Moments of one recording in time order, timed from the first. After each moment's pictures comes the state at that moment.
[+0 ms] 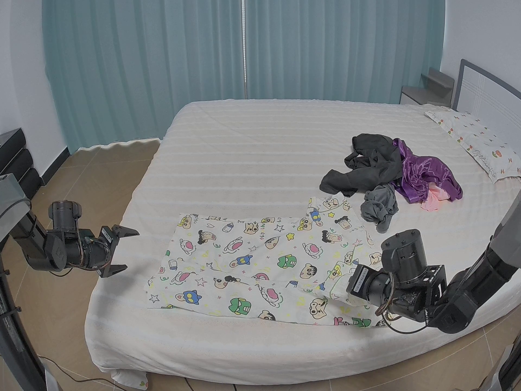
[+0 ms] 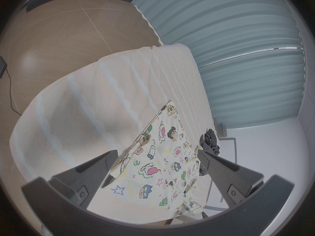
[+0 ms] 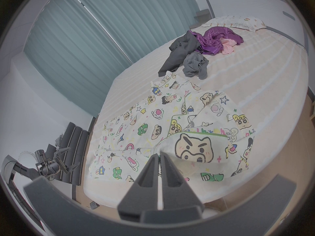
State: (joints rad) left arm 0.22 2.11 -0.81 -0.57 -0.57 -0.88; right arm 0.61 1.93 -0.55 -0.70 -0.27 0.85
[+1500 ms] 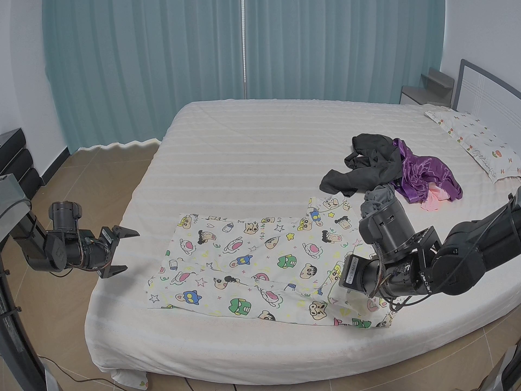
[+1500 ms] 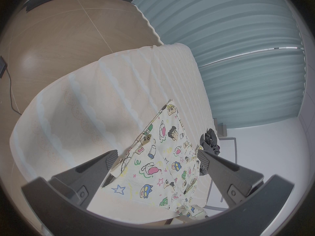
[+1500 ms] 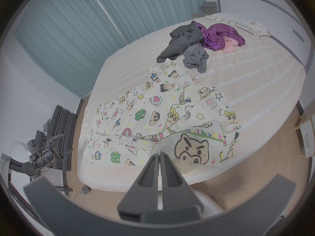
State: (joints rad) left arm 0.22 2.11 -0.81 -0.57 -0.57 -0.87; right arm 0.66 1.87 -0.89 -0.08 -0.26 0.86
